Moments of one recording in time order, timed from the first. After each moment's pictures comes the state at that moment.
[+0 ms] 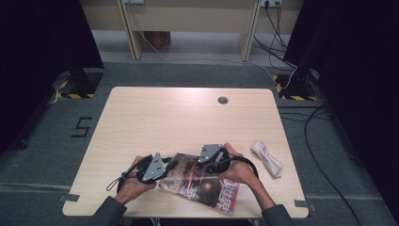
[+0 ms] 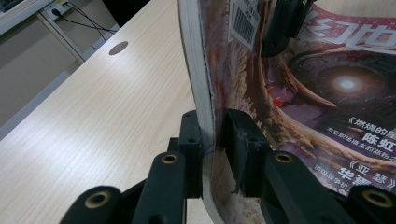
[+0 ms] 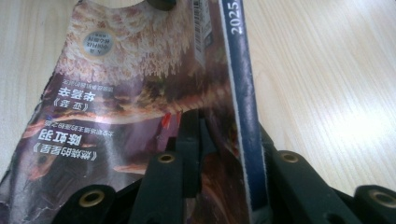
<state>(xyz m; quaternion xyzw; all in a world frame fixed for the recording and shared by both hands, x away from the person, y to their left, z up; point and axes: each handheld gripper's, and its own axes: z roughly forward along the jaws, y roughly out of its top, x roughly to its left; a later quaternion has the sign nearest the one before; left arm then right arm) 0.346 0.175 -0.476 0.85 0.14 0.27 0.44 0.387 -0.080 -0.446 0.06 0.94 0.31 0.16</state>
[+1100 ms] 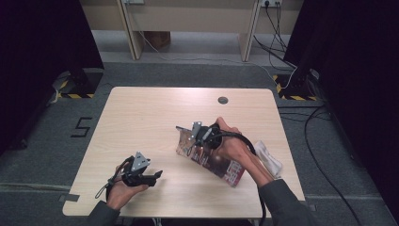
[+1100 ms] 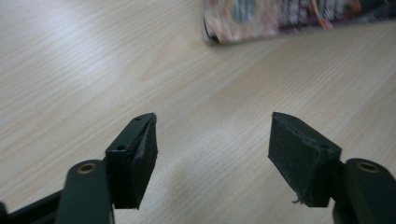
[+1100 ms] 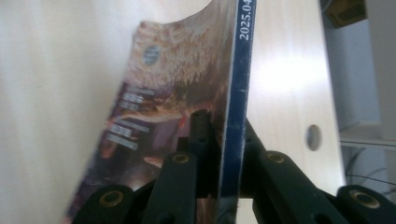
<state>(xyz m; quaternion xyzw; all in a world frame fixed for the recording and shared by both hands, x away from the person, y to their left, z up) 0.340 0.216 -0.495 0.82 0.40 0.20 0.36 0.420 -0.045 -0.364 0.06 0.95 0.13 0.28</state>
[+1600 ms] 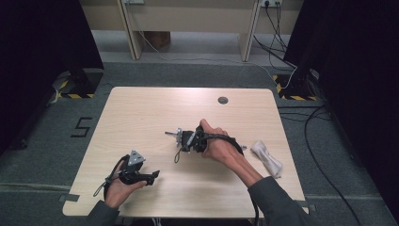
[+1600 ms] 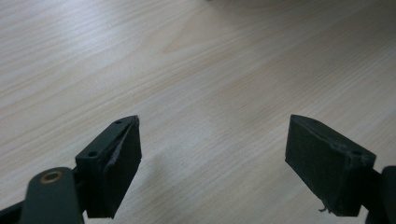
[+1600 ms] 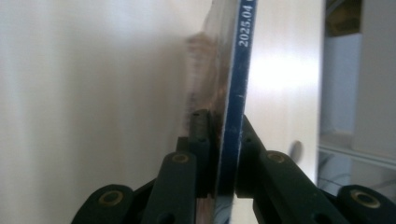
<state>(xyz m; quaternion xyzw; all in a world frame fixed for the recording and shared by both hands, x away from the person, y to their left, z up) 0.347 0.228 -0.500 0.80 0.45 0.18 0.35 0.398 -0.007 -0.370 -0.01 0.95 0.07 0.29</state>
